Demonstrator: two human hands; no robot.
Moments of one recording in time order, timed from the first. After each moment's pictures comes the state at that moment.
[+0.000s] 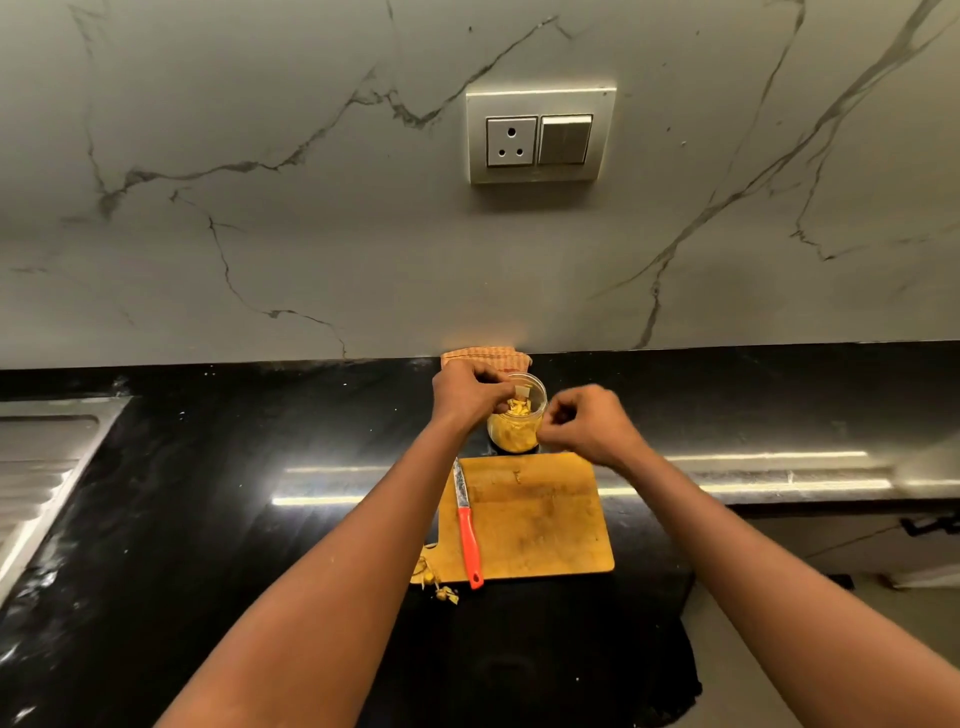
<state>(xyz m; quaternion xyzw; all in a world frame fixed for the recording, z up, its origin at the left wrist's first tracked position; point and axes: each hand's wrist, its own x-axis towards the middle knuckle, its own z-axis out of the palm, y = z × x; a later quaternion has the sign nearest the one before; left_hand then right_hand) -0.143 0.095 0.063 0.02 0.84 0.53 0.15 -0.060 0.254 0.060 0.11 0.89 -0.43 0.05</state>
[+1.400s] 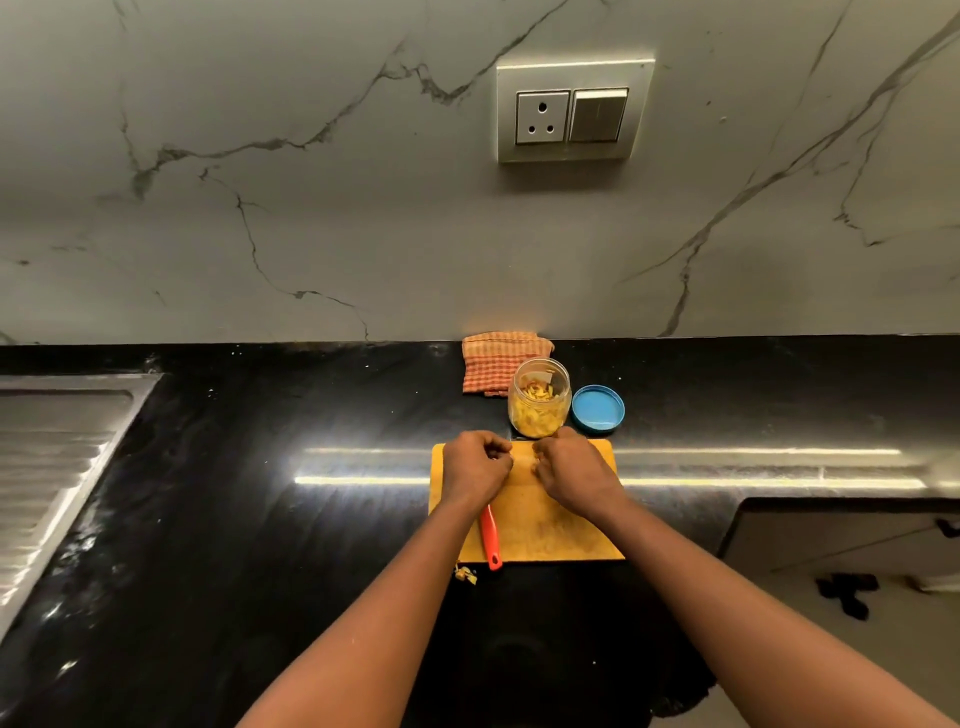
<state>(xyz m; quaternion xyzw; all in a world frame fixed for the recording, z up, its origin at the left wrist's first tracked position) -0.077 0.060 -0.013 0.00 0.89 0.43 0.14 -0.042 0.210 -0.018 0.02 0.98 -0.18 0.06</state>
